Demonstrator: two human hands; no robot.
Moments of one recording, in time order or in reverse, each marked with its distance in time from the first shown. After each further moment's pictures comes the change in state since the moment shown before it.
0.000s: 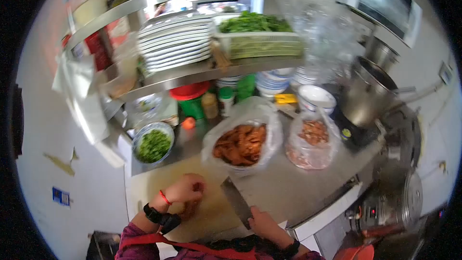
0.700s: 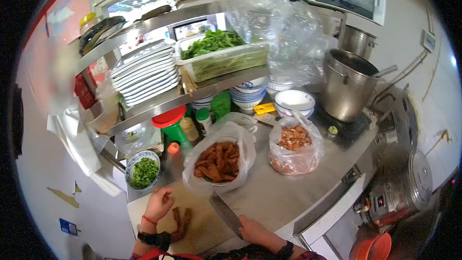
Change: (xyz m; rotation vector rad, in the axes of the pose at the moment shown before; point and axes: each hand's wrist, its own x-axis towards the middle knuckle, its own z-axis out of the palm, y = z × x) left_hand -0.017 -0.001 -0.006 0.124 0.439 -0.282; right_hand 0.013 0.029 -0.005 0.062 -0.072 -0.056
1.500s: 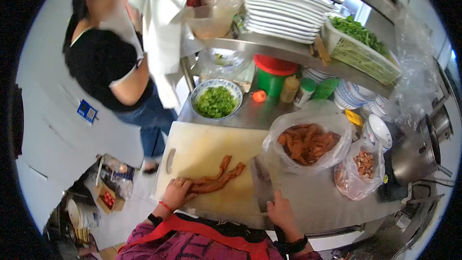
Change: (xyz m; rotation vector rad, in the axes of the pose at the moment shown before) left_hand -0.211 -0.069 0.020 0.466 -0.049 -0.349; right_hand 0.042 -0.044 0.020 -0.199 -0.046 -0.120
